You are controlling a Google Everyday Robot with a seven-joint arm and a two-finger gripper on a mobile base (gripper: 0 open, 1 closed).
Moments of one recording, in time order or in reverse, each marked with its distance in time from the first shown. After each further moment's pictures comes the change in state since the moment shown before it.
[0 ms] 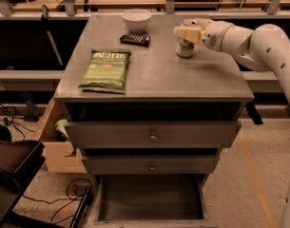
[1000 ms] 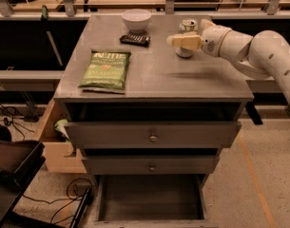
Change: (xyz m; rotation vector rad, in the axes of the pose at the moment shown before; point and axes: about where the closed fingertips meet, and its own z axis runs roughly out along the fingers) arm -0.002 0.038 -0.010 -0.053 -0.034 -0.007
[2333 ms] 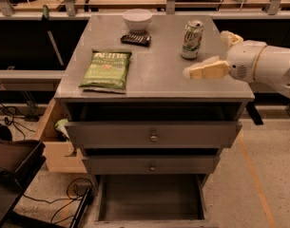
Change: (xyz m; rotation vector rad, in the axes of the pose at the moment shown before) arm -0.006 0.097 -0.125 -0.011 0.176 -0.186
